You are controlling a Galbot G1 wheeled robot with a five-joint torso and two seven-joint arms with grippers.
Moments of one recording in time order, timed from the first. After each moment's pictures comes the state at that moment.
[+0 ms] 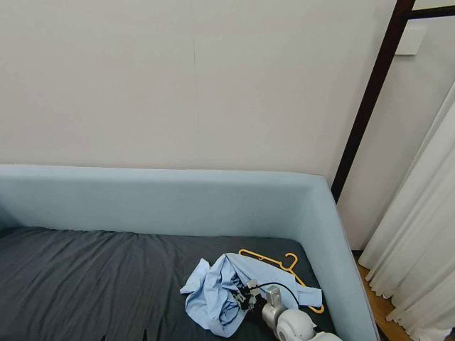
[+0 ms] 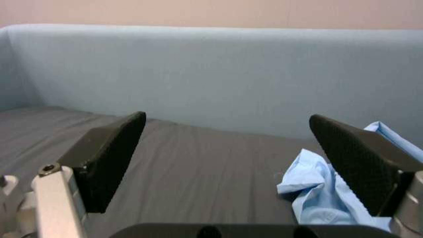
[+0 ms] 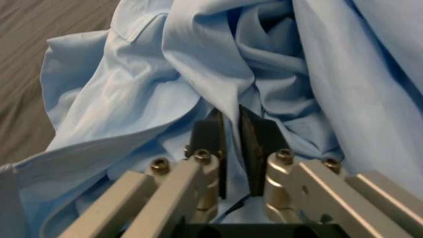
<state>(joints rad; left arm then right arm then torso) 1.98 -1.50 -0.55 -2.01 -0.06 -0.50 -0.21 -0.80 1.16 -0.30 1.22 0.68 -0.13 -0.10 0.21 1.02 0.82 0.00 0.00</state>
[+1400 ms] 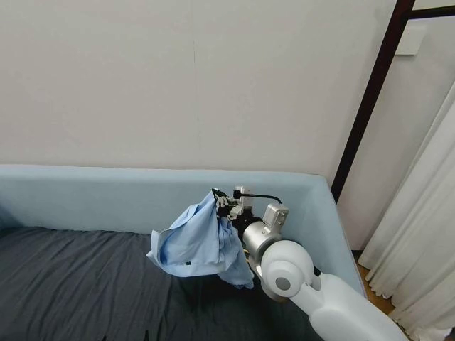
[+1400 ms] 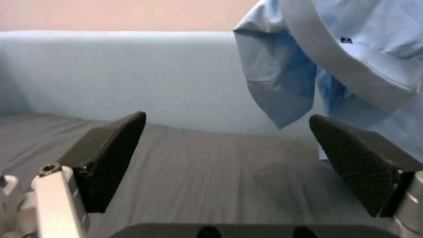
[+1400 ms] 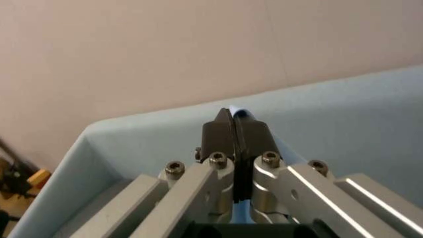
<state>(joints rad) 2.02 -1.48 -0.53 -2.02 -0.03 -0.55 -0.21 -0.51 1.12 -0.29 2.05 1.16 -0.22 0.69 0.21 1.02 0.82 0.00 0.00</state>
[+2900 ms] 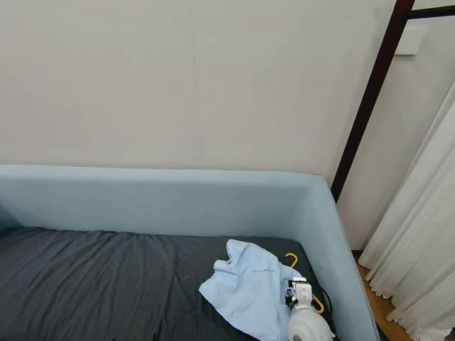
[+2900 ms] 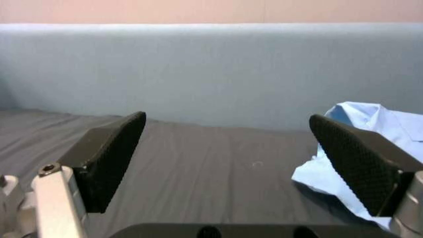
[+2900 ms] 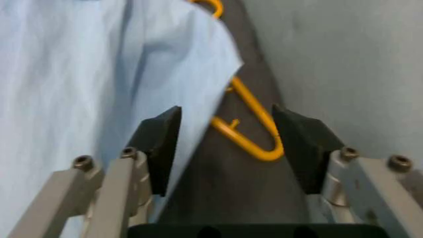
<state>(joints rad) 1.97 -1.50 -0.50 -1.94 0.00 -0.57 -0.21 -1.04 1.02 -0.12 1.75 0.81 -0.49 0.93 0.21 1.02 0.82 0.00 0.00</state>
